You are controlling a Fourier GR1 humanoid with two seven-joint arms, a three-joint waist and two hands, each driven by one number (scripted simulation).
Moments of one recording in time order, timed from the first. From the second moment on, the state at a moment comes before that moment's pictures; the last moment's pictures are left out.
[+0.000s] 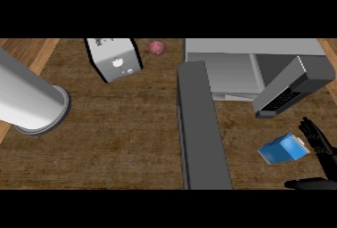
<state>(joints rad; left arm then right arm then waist) 0.67 0.03 0.26 -2.36 0.44 -0.43 -0.04 -0.02 -0.35 -0.32 -1.01 0.20 0.40 -0.73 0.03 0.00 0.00</state>
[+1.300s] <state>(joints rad) 0.72 0.04 0.30 -2.34 0.50 -0.52 -0.07 -0.32 -0.34 -0.23 -0.42 0.27 0.28 -0.98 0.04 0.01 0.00</state>
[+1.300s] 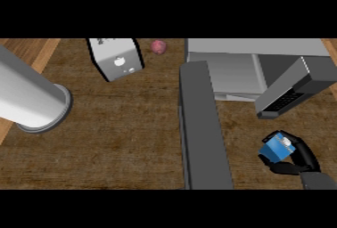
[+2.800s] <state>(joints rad) 0.76 0.06 0.37 -2.32 0.59 -0.55 -0.06 -0.65 -0.16 -0.30 -0.28 0.19 0.04 -0.99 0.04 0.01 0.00</state>
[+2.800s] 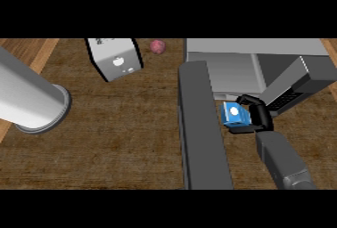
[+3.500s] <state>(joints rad) 0.66 0.10 0.38 -2.30 0.64 -0.56 -0.04 -0.89 -0.25 -0.32 -0.16 0.21 -0.04 -0.83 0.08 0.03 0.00</state>
